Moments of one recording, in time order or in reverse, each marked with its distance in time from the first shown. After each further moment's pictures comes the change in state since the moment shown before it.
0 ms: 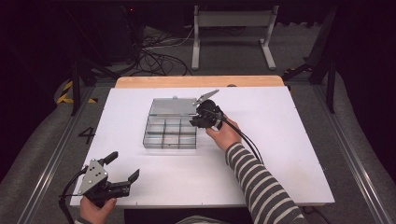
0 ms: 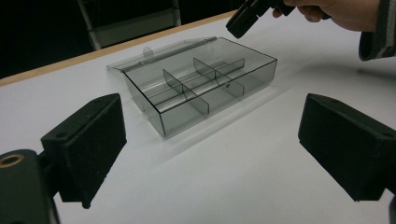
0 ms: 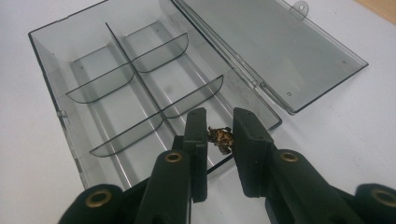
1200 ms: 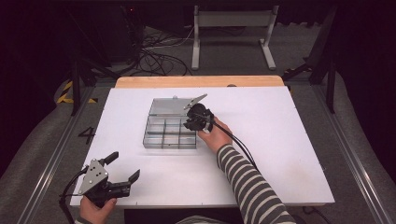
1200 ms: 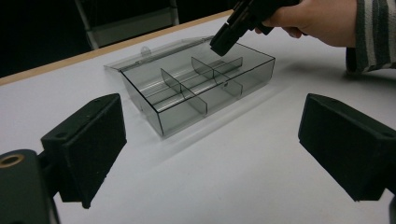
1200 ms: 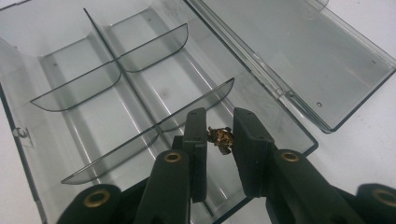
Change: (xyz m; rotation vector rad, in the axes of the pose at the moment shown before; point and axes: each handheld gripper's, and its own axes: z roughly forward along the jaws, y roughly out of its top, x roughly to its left) left arm 0.000 0.000 0.001 0.002 -0.009 0.001; right arm 0.012 0.005 0.034 0.041 -0.043 -0.018
